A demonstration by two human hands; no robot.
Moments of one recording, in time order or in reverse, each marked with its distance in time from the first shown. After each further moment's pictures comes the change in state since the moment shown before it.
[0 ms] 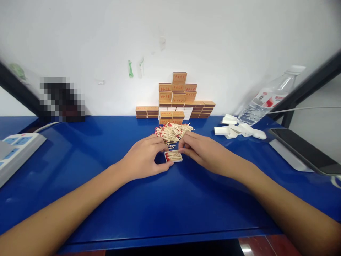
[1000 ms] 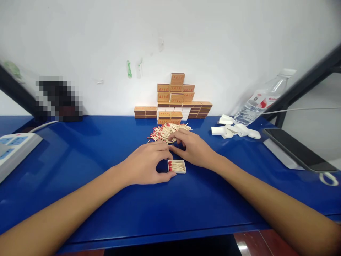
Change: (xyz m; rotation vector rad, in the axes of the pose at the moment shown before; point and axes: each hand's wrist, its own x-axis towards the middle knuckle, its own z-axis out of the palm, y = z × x) left_hand -0.006 0.011 0.002 -0.087 -0.094 0.046; right_hand 0.022 0.021 0.031 0.025 0.203 -0.007
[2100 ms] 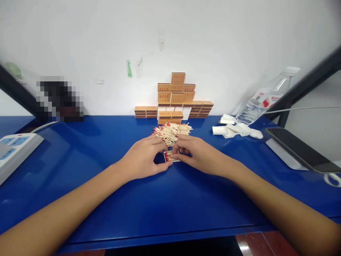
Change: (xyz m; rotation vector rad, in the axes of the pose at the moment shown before) left_hand 0.004 -0.011 -0.001 0.079 0.087 -0.038; right_hand -0.011 -0.024 -0.024 0.102 -0.175 -0.019
